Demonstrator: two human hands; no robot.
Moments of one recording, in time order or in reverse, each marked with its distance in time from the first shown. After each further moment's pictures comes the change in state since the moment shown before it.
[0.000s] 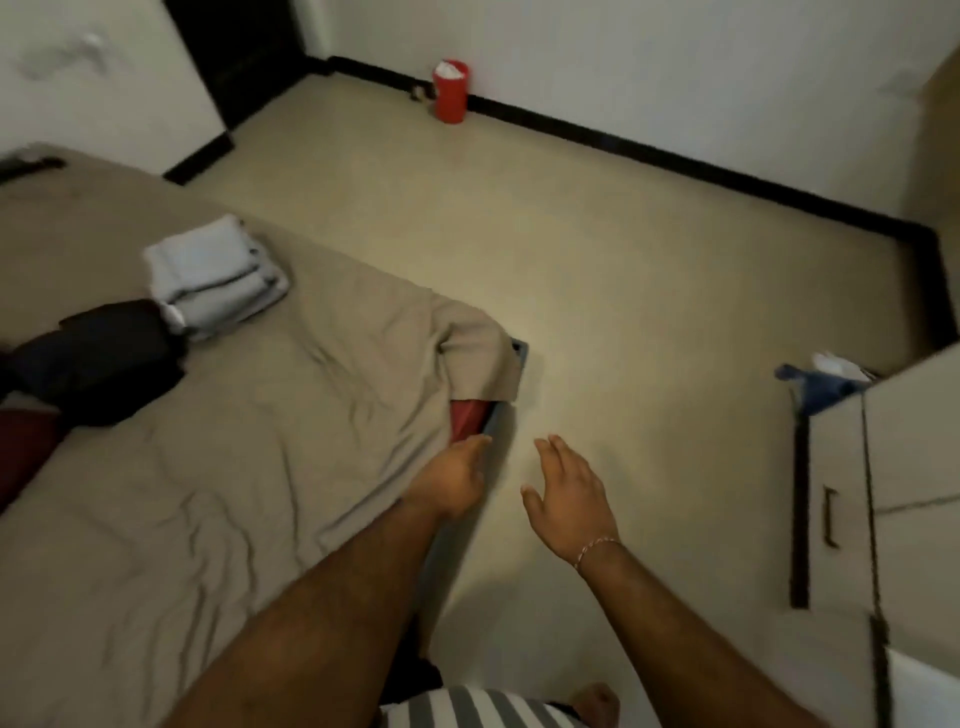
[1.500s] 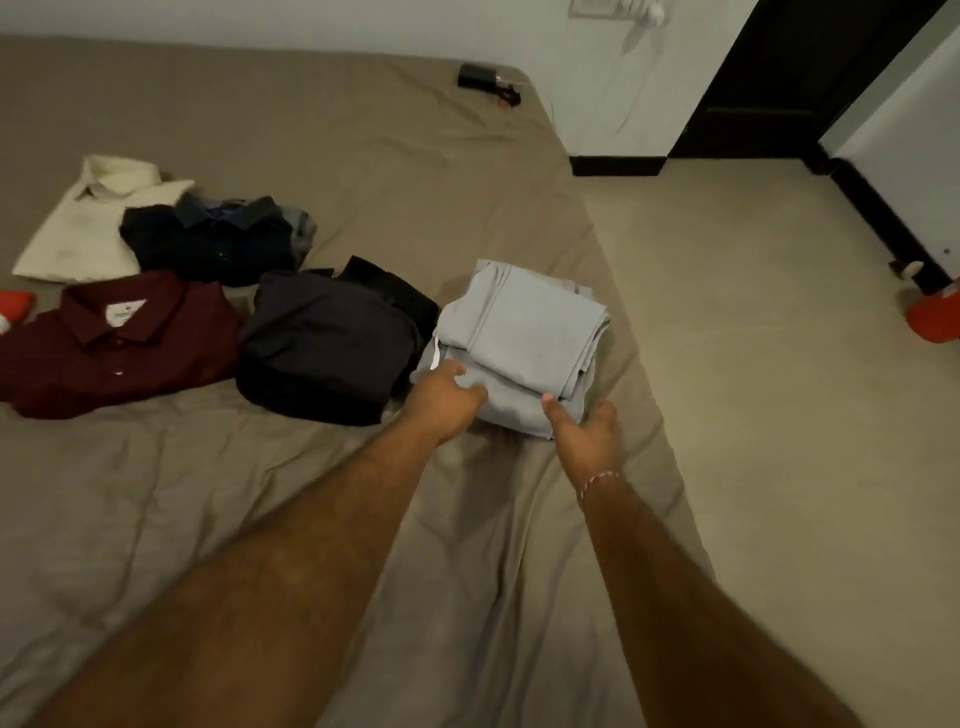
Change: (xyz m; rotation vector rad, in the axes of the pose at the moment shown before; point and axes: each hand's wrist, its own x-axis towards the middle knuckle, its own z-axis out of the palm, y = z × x) left_hand 0.249 -0.449 -0.414 -0.774 0.866 -0.824; right_hand 0.638 -0.489 0.213 0.554 -0.318 -0.171
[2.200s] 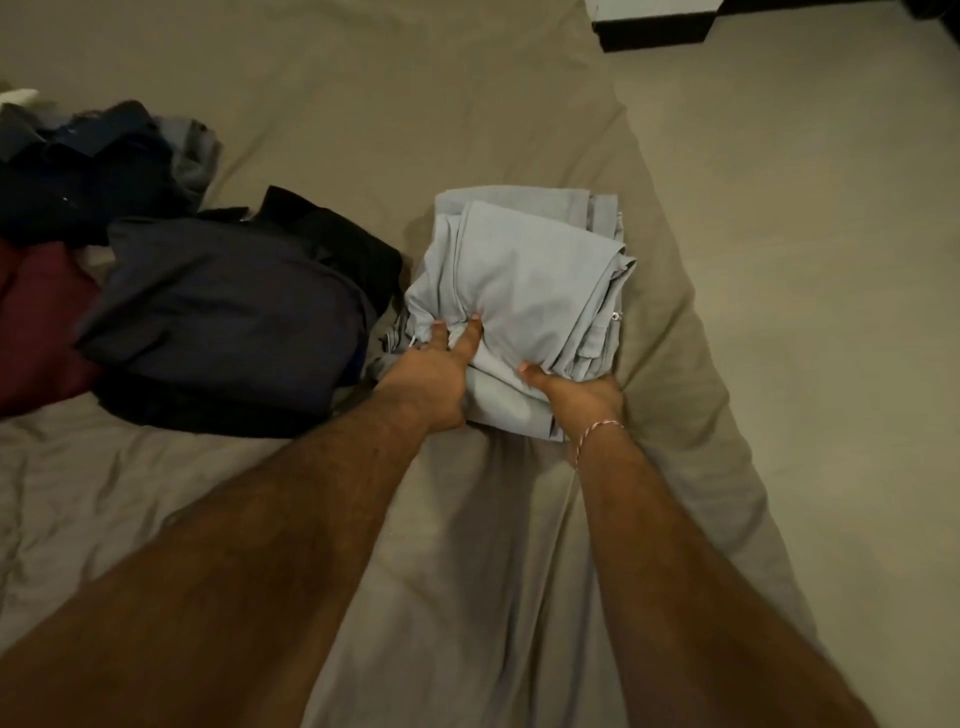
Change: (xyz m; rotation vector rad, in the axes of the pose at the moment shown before) left_hand 0.181 -0.073 0.083 0.890 -0.178 0.321; right_hand 0.160 0.081 0.095 0.156 -0.054 0.340
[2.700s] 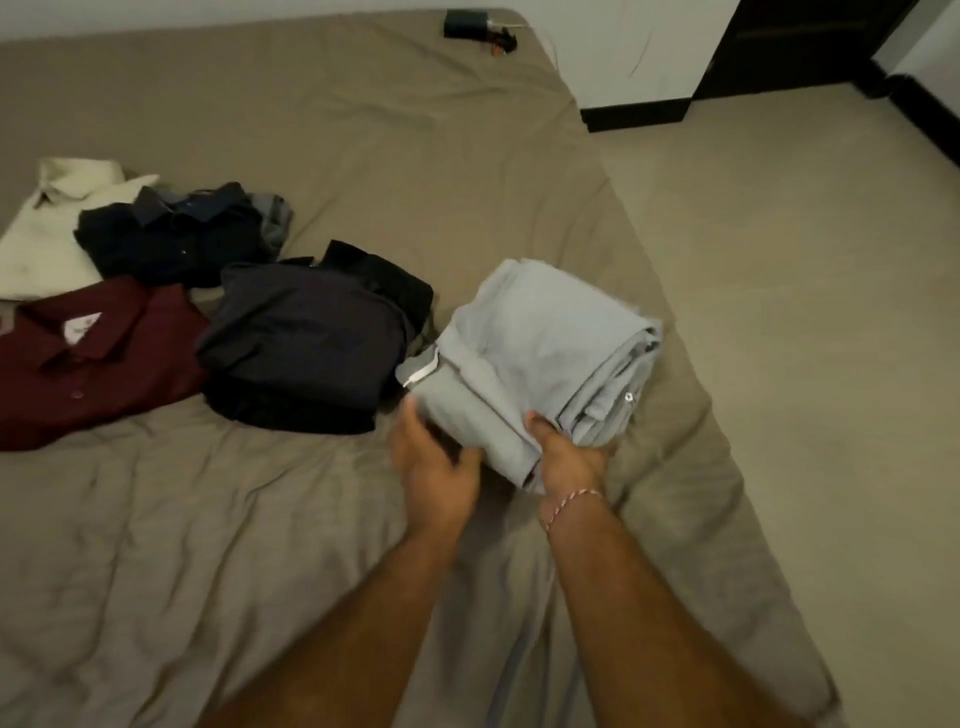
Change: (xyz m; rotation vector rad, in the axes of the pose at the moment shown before) left_hand -0.135 0.039 0.049 -1.000 0.676 -0.423; right_hand -0.138 0.018 -0.008 0.589 0.046 0.102
